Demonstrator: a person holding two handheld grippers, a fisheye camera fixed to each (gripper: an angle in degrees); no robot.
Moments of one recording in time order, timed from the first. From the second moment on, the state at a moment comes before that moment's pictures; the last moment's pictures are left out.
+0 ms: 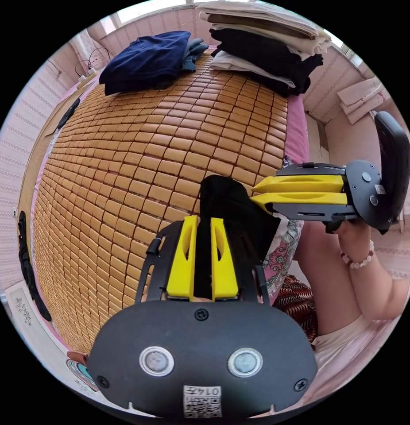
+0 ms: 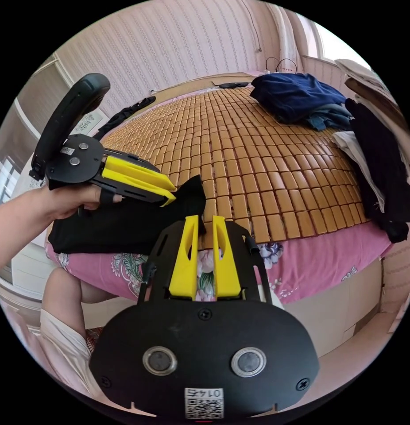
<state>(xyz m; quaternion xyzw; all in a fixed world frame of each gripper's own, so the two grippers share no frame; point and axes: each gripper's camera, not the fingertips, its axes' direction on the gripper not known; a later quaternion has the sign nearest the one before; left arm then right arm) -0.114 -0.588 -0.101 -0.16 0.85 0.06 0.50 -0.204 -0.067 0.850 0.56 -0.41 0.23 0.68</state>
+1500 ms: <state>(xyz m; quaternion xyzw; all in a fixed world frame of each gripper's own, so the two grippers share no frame) -0.266 -0.593 -0.051 0.08 0.89 0.00 0.45 -0.137 -0.103 1.037 0.71 -0.62 -0.15 0.29</state>
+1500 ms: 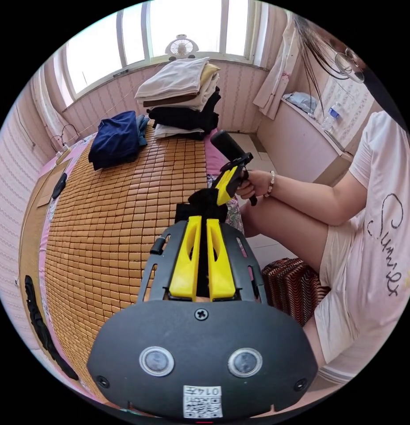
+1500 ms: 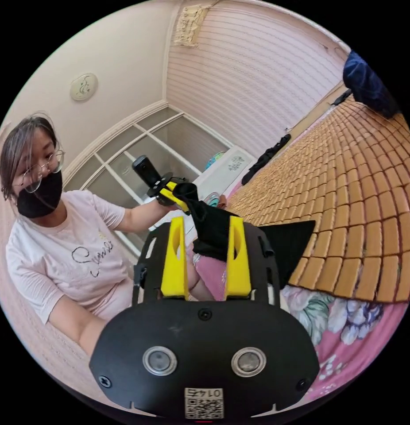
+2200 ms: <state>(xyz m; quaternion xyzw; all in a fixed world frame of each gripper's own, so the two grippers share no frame) -0.112 -0.638 -0.074 -0.08 0.87 0.09 0.47 -0.133 -0.129 1.062 0.57 -0.63 0.02 0.52</state>
